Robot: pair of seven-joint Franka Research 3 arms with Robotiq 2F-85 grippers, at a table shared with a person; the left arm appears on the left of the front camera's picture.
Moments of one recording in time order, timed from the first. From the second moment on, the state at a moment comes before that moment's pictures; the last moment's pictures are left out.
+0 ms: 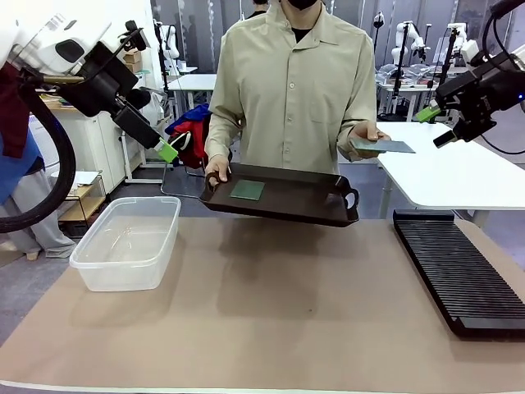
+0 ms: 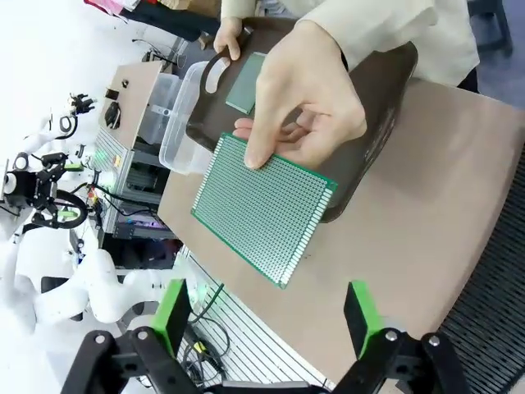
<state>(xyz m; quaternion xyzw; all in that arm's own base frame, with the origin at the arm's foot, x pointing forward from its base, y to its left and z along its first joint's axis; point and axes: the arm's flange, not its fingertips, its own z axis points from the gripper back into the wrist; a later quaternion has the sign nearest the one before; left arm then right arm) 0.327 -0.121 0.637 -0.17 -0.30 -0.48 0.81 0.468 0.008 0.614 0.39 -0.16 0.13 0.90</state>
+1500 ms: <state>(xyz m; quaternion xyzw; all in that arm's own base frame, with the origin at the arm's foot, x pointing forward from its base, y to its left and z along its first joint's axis) 0.327 -0.121 0.638 -0.17 -0.30 -0.48 0.81 0.559 -0.021 0.532 0.61 0.10 -0.05 0.79</state>
